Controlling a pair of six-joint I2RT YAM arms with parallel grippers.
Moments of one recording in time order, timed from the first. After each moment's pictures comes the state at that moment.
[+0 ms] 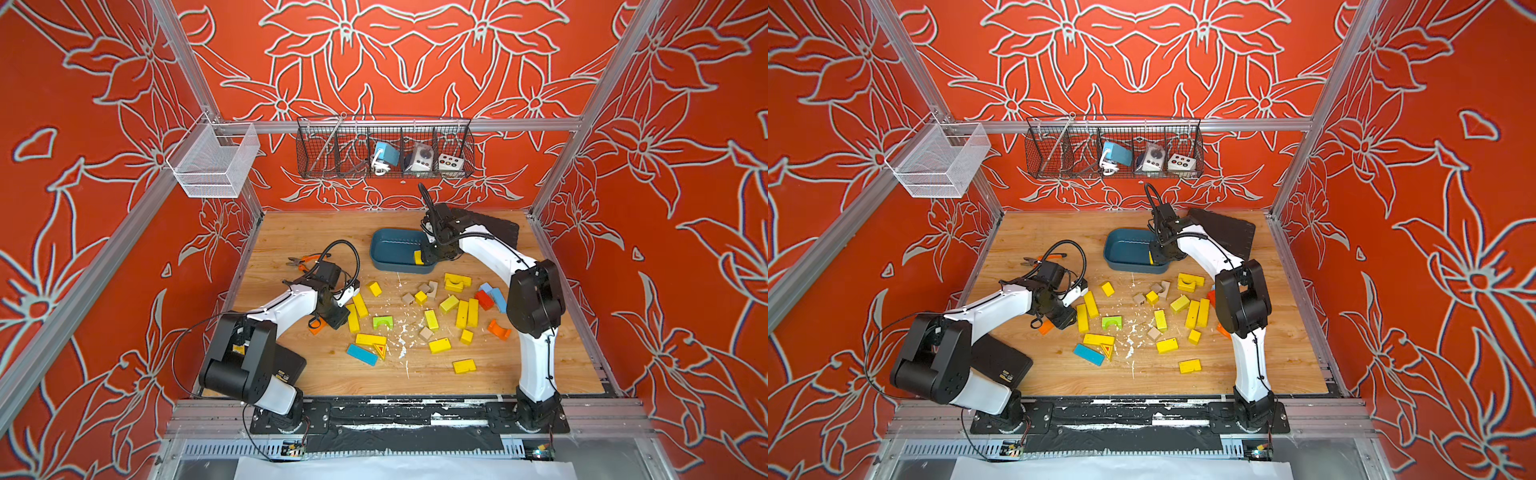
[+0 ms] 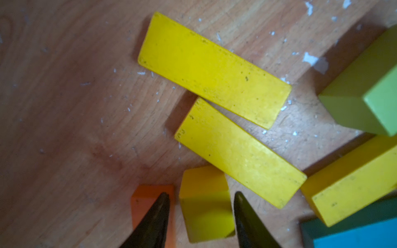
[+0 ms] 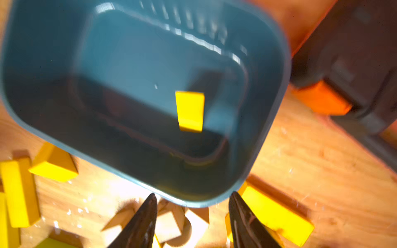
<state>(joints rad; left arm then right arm) -0.22 1.51 0.83 -0.63 0.13 0.43 0.47 2.05 1.76 -0.88 -0.04 0.16</state>
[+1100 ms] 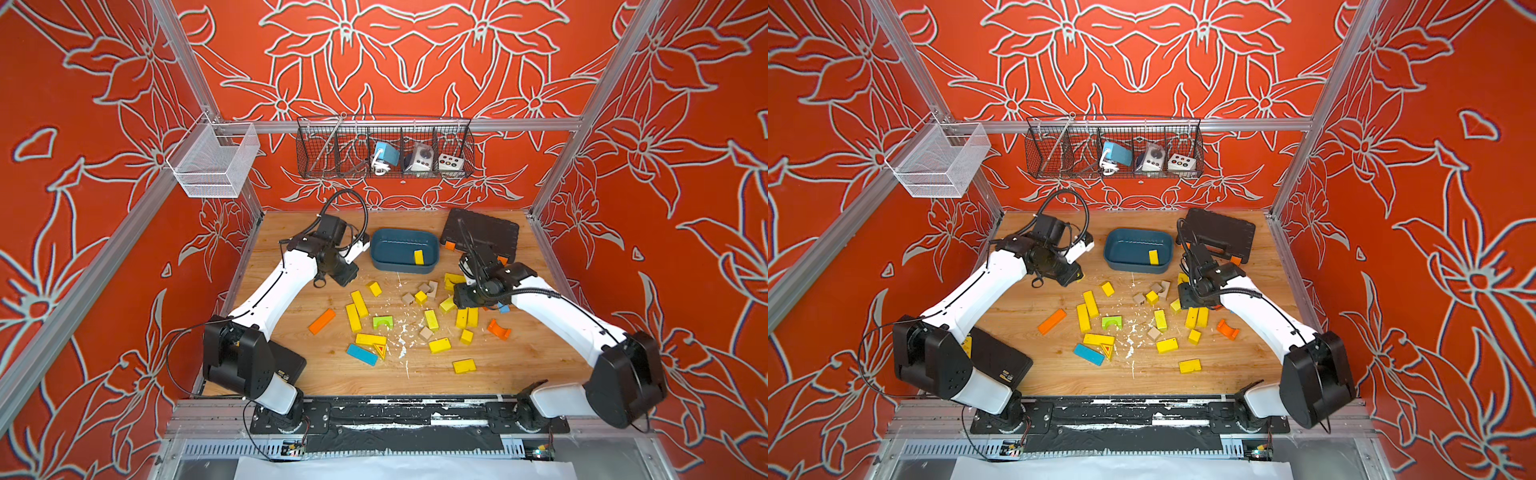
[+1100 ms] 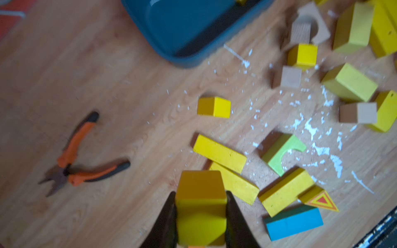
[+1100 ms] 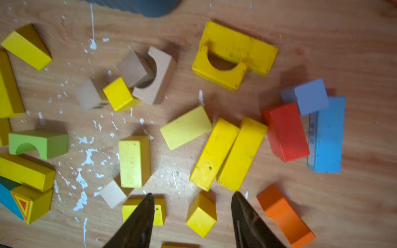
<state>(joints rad) -0.27 1.57 1.46 -0.94 0.16 0.39 0.47 1.33 1.01 -0.87 0.01 0.31</state>
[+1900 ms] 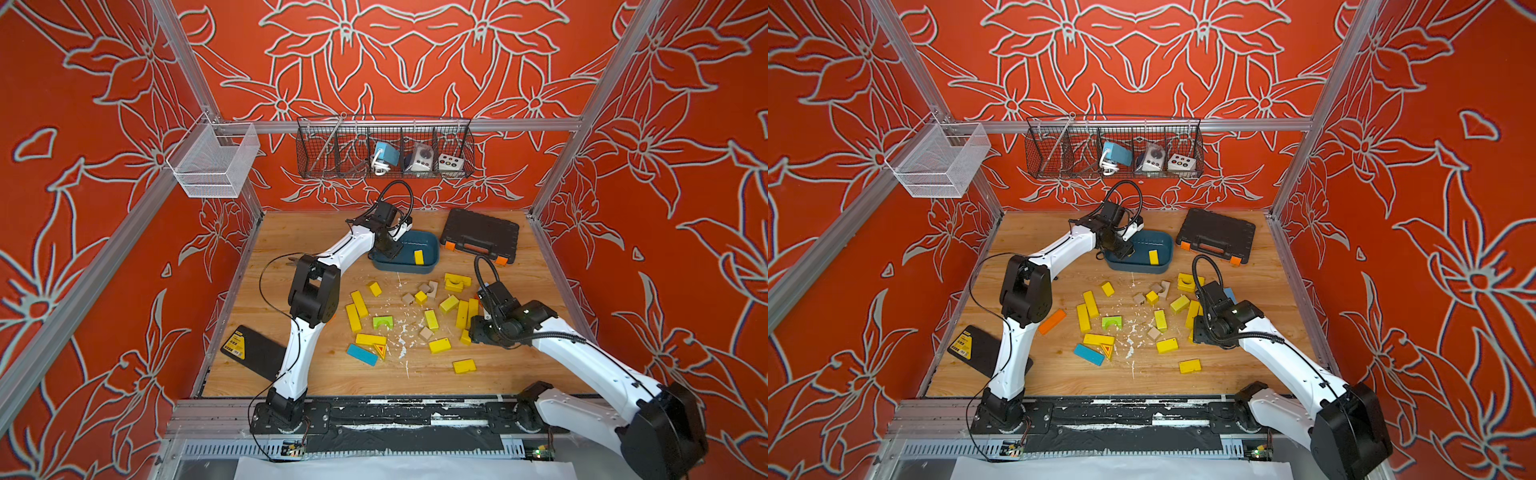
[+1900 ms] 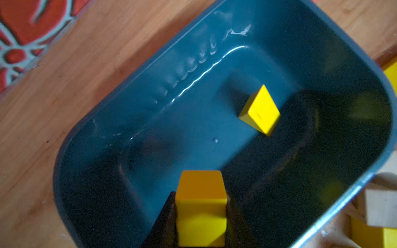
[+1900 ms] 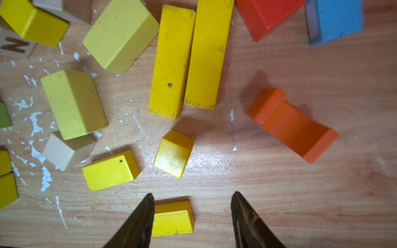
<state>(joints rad) -0.41 2.30 2.01 -0.70 0.13 0.33 0.51 1.09 0.70 -0.89 0.02 0.57</state>
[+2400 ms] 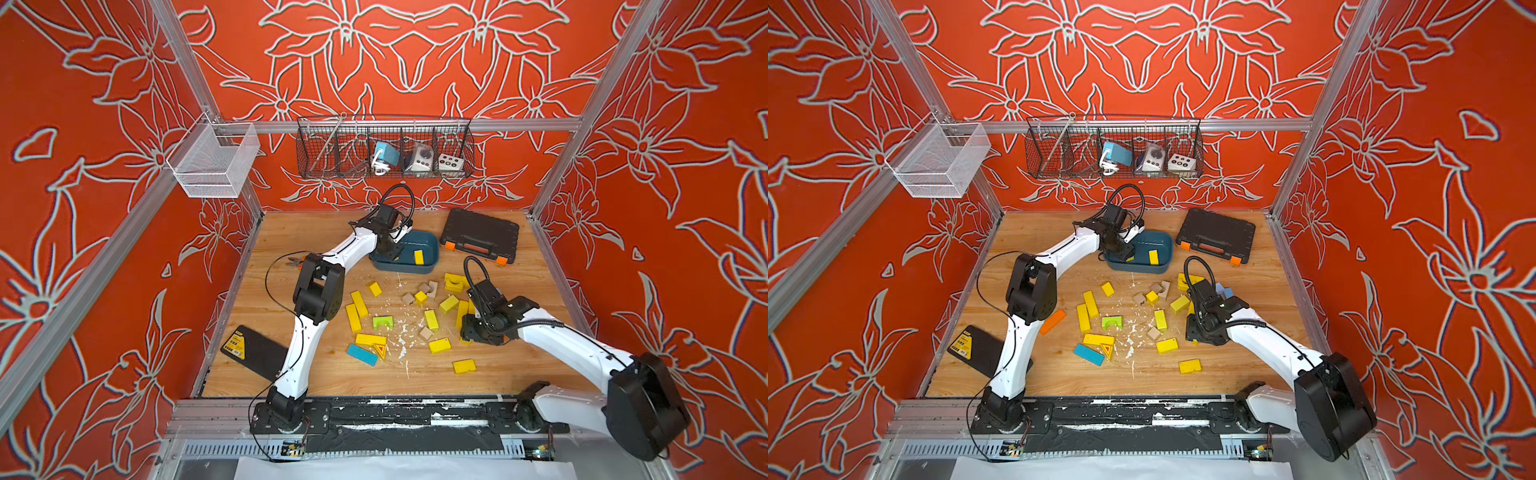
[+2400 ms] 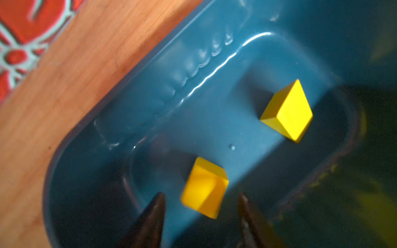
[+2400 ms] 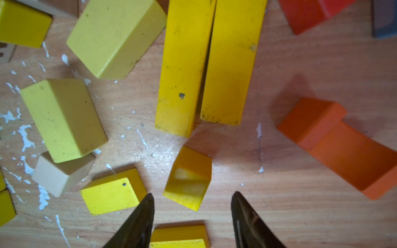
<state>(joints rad) -0.41 2.34 2.02 -0.68 0.08 0.36 0.53 1.23 0.70 -0.78 -0.02 0.60</state>
